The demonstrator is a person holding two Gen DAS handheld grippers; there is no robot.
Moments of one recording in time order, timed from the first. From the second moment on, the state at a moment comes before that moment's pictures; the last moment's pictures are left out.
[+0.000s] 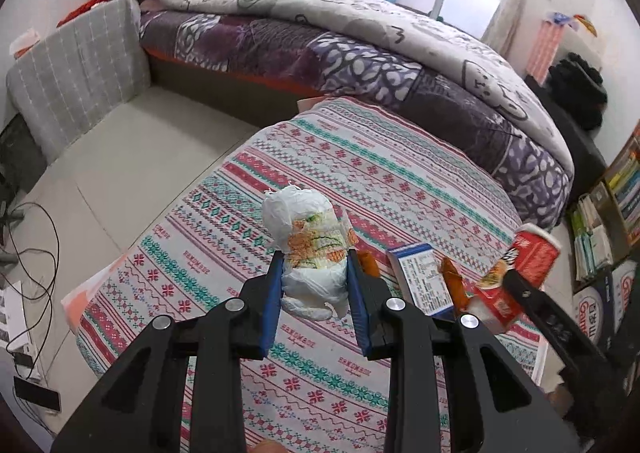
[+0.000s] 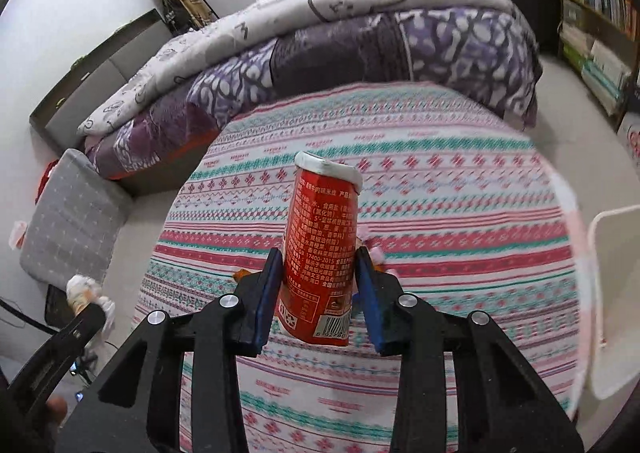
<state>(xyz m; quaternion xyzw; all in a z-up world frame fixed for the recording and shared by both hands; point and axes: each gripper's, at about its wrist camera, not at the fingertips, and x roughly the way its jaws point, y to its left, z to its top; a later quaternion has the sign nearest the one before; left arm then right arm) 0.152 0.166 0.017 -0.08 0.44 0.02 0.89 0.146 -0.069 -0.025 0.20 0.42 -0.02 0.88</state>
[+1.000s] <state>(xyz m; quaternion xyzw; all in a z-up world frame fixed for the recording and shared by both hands) 0.117 0.020 -0.023 0.05 0.44 -0.08 0.89 0.055 -0.205 -0.043 0.21 0.41 -0.12 0.88</state>
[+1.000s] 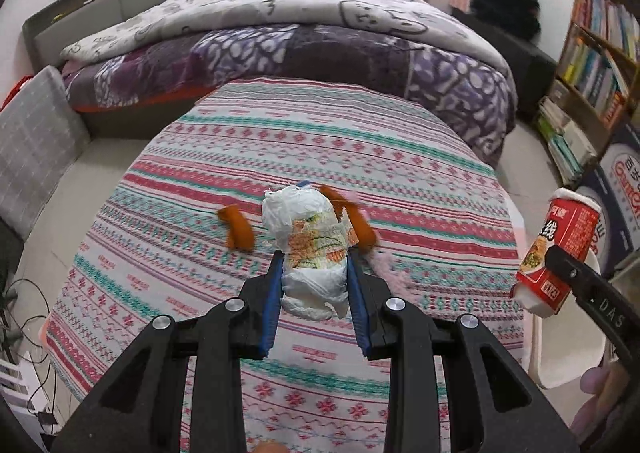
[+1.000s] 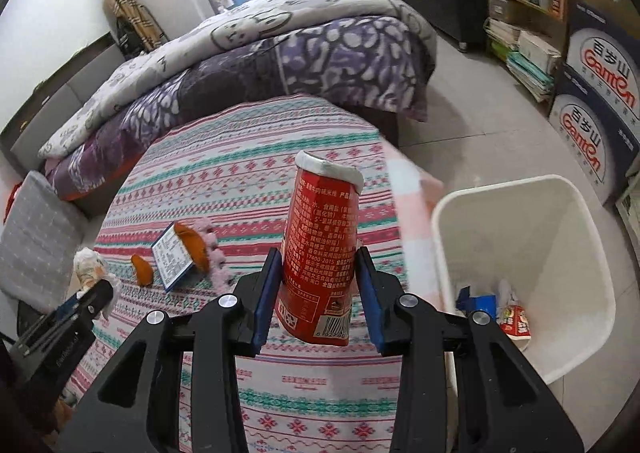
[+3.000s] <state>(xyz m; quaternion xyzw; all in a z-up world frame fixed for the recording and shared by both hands) 0.044 -0.193 -0.068 0.08 0.48 -0.35 0.80 -0.047 -0.393 -0.044 0.40 0.35 -0.31 0.79</state>
